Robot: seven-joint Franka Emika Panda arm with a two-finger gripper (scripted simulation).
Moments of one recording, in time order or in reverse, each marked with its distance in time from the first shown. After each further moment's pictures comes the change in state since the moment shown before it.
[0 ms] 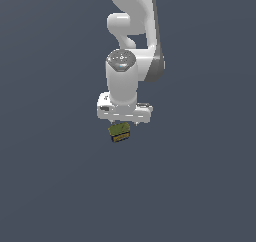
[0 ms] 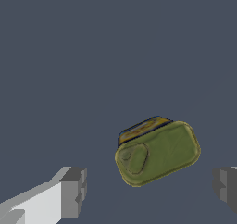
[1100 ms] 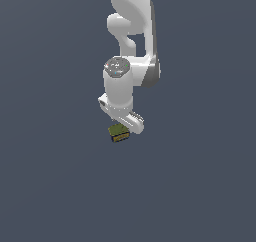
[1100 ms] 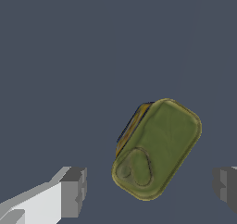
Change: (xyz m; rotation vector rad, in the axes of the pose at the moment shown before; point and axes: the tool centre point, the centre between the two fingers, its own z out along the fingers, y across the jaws) arm -0.006 0.012 0.027 0.012 0.013 0.572
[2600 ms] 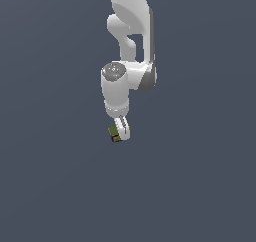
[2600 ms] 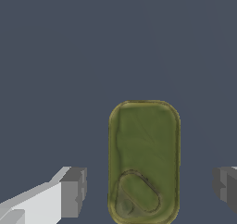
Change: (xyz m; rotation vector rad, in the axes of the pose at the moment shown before) arm 0.002 0.017 0.023 0.013 0.019 0.569
